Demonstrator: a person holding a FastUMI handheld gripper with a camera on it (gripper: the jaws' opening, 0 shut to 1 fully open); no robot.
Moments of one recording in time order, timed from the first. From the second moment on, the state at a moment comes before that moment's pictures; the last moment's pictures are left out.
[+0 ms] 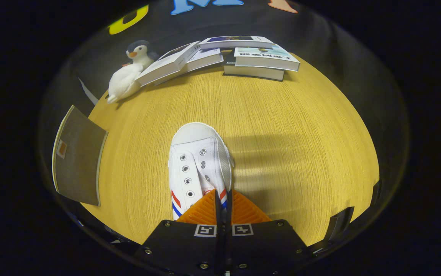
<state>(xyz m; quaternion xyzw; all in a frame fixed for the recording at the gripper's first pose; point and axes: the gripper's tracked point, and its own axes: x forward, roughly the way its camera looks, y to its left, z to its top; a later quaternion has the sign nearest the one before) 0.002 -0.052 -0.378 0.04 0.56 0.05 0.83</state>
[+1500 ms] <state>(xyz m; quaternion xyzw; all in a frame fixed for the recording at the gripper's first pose) 0.020 0.154 -0.211 0.23 0.51 0.12 0.82</state>
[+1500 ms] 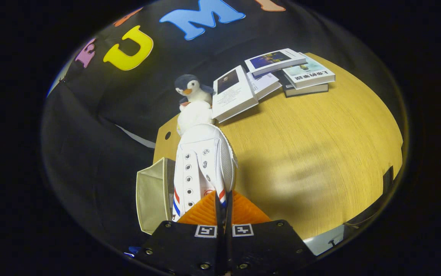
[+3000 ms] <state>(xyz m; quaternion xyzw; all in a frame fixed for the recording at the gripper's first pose) -0.008 0.338 -0.230 0.15 0.52 0.20 0.82</state>
